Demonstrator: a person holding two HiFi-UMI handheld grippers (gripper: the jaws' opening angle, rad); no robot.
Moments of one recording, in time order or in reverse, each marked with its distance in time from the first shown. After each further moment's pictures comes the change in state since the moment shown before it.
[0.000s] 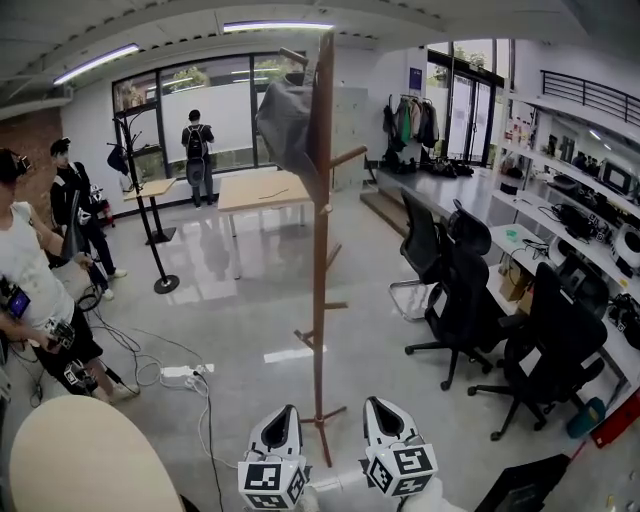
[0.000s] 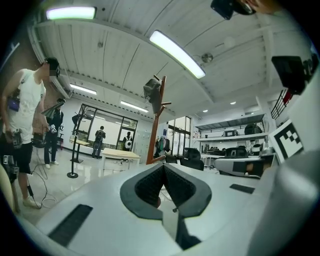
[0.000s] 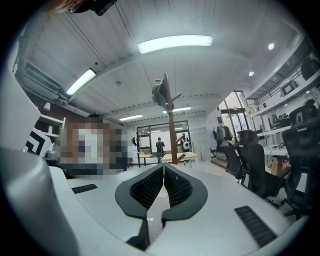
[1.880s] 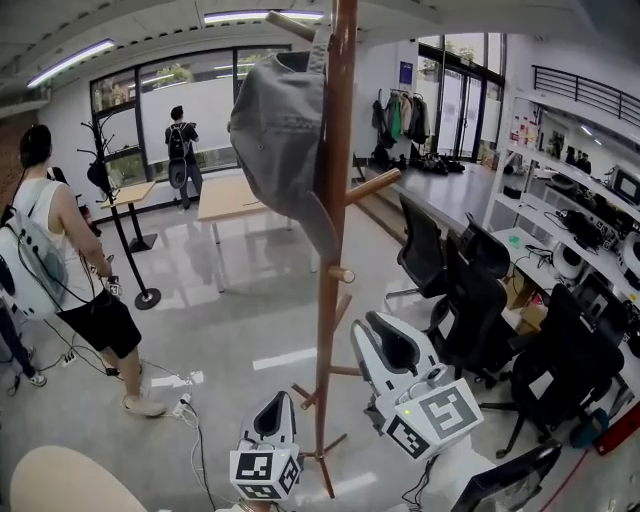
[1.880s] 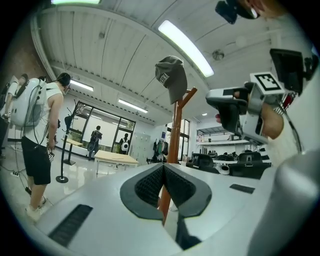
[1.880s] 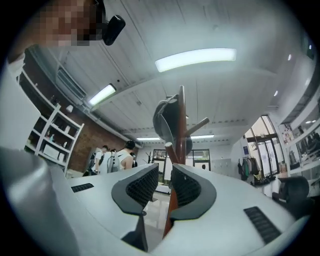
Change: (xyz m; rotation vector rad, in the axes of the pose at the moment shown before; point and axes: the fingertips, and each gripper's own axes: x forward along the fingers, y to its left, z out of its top) left arm 0.180 0.076 0.032 -0.018 -0.033 -0.044; right arm 0.189 -0.002 0.211 -0.174 -0.321 0.241
